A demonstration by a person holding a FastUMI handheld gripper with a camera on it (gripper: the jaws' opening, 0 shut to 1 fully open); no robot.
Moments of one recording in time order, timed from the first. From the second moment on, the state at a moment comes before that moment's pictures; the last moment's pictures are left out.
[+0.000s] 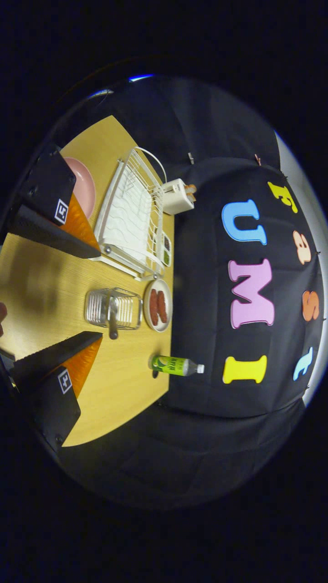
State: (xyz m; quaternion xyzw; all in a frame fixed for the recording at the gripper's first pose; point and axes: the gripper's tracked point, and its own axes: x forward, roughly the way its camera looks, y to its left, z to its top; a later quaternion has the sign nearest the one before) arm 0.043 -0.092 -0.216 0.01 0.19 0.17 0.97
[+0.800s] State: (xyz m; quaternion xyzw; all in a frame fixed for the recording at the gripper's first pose) arm 0.125 -0.096 -0.260 0.01 0.09 0.15 0.98
